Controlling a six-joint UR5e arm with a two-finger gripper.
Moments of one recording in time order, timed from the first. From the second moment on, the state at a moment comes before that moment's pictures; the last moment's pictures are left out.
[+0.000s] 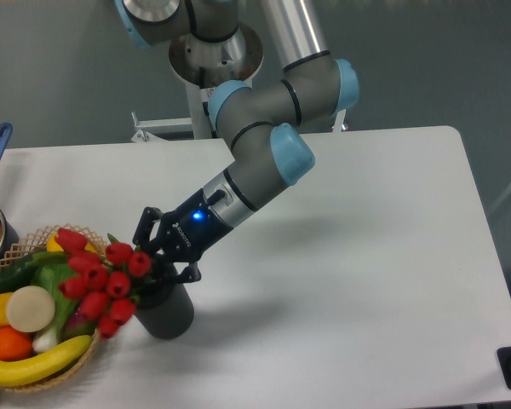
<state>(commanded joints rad) 2.43 -1.91 -1.78 -0.86 0.52 1.16</state>
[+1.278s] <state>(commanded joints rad) 2.55 -1.78 -1.68 -0.86 0.36 0.77</state>
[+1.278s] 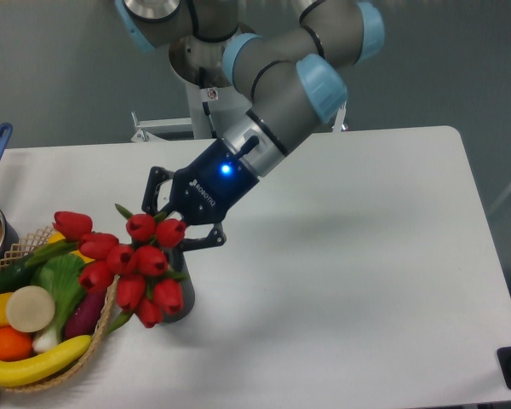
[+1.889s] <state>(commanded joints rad) 2.65 -1.78 -1.54 -0.86 0.31 0.67</state>
